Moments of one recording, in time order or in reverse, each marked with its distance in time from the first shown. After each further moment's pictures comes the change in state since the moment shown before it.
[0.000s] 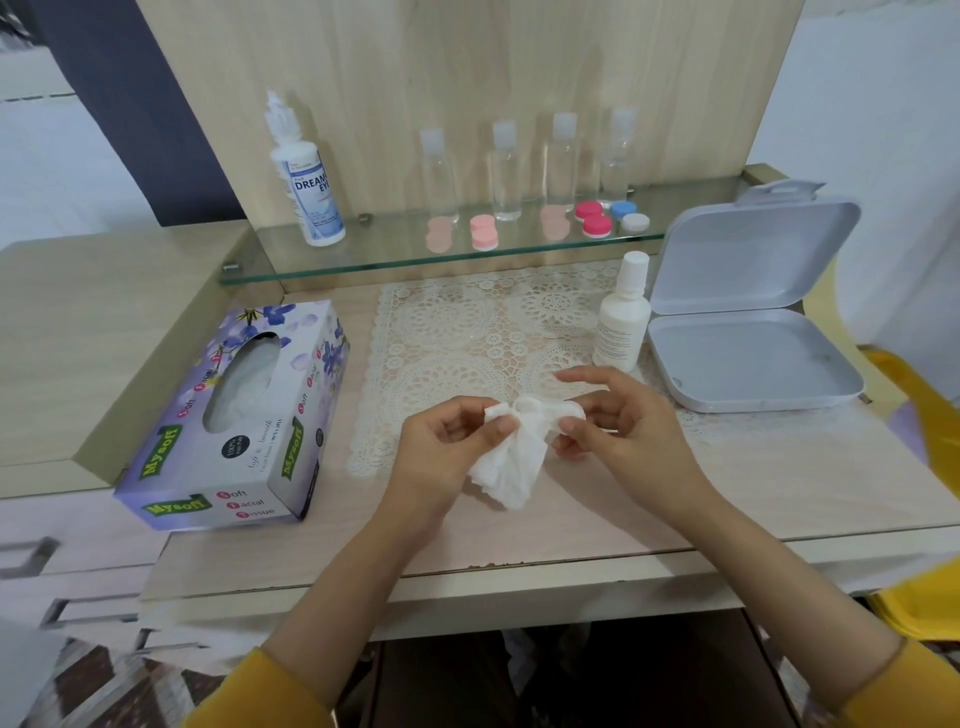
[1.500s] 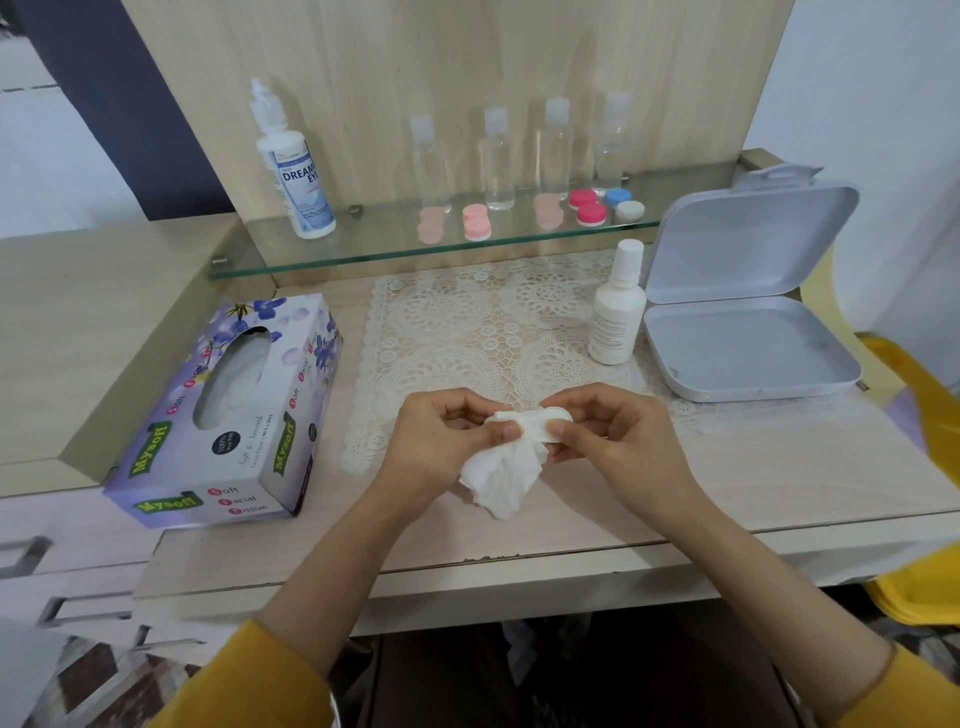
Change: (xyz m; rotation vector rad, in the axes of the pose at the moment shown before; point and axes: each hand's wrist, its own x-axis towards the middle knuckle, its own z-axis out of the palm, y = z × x) left_hand 0.008 0.010 0.000 0.236 -0.016 -0.104; right_hand -0.010 -0.005 0.010 0.094 0.039 0.054
